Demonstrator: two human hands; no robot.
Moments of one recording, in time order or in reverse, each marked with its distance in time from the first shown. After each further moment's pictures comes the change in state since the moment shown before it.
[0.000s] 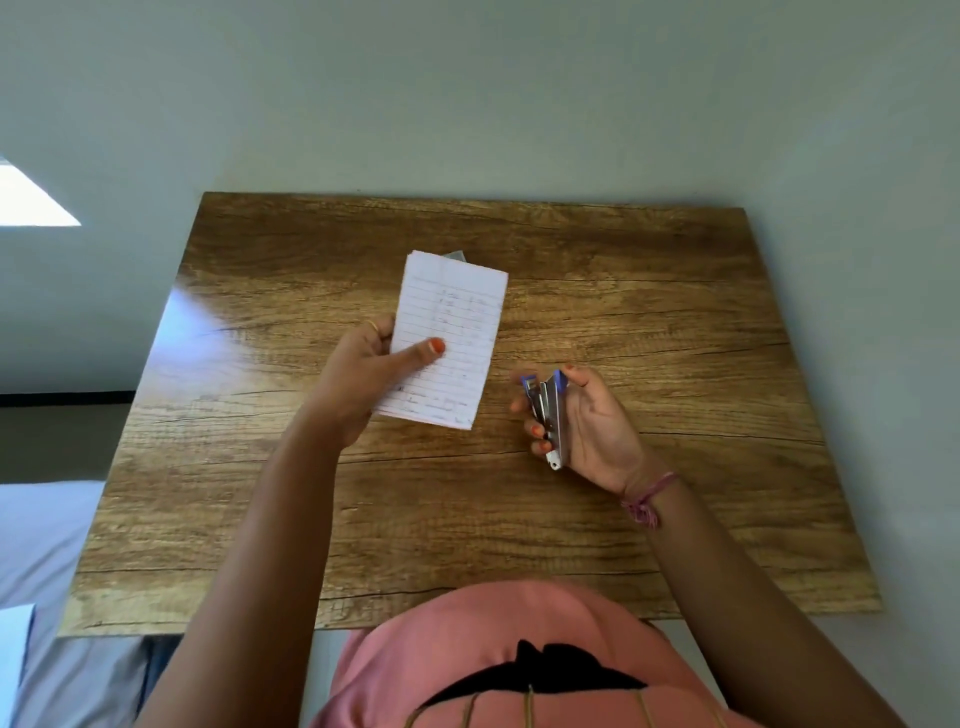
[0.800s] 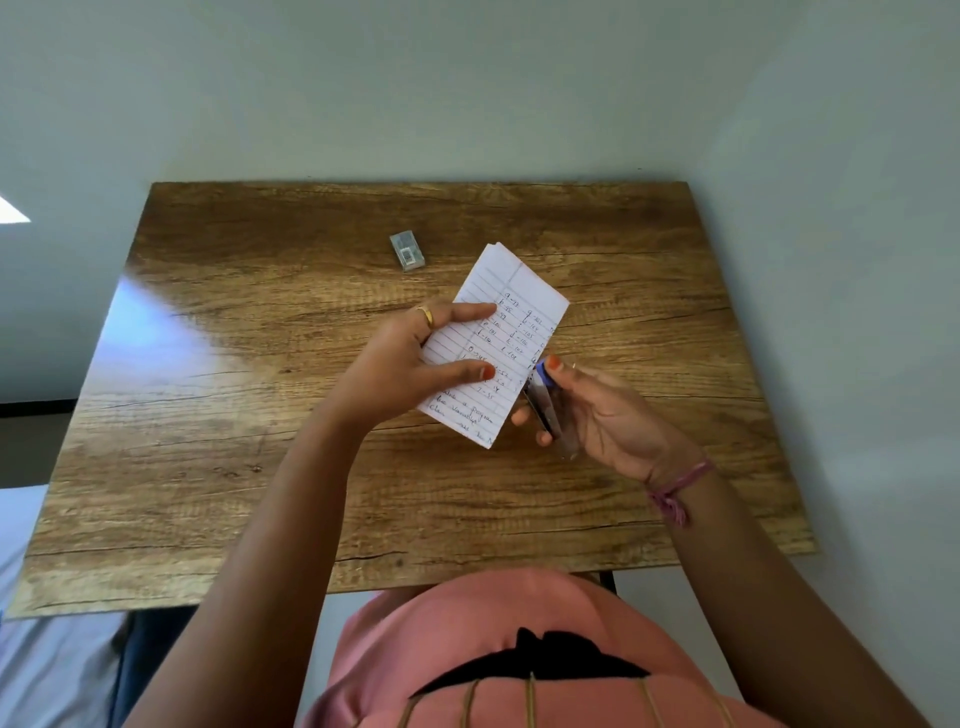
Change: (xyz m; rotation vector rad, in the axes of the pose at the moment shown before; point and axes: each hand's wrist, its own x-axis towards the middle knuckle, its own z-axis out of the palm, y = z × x) left_hand -0.025 0.005 0.073 0.486 -0.225 0.311; right_hand -0.077 -0.020 -0.011 -0.170 -0.010 -0.102
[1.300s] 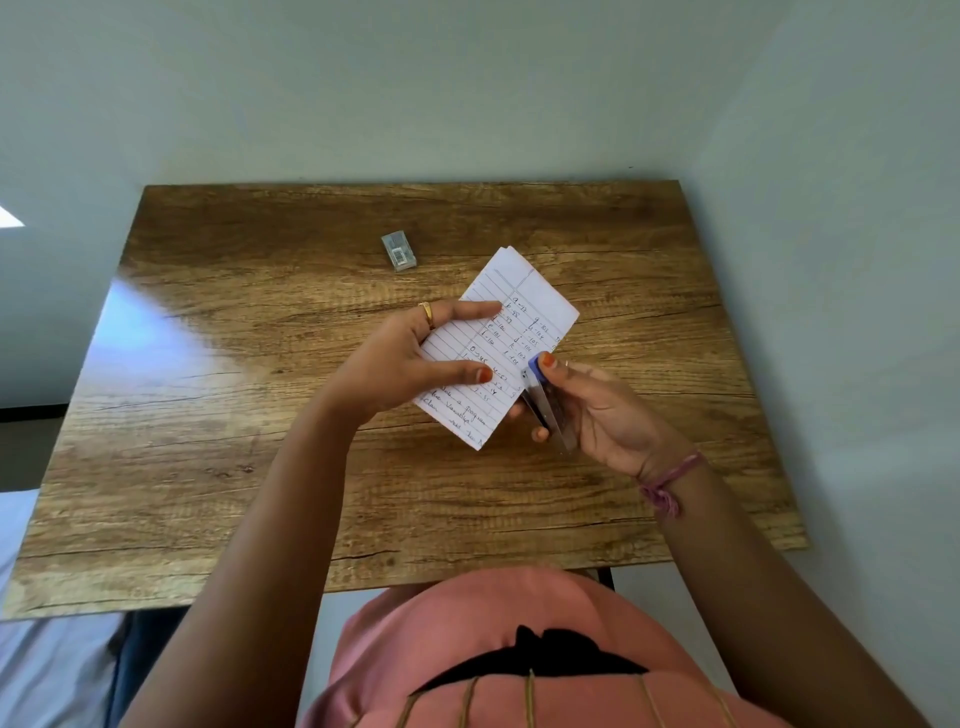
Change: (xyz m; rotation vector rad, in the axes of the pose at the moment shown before) left_hand 0.007 0.003 0.002 -0.163 -0.144 -0.085; right_hand -0.001 -0.002 -0.003 0.062 0.034 0.020
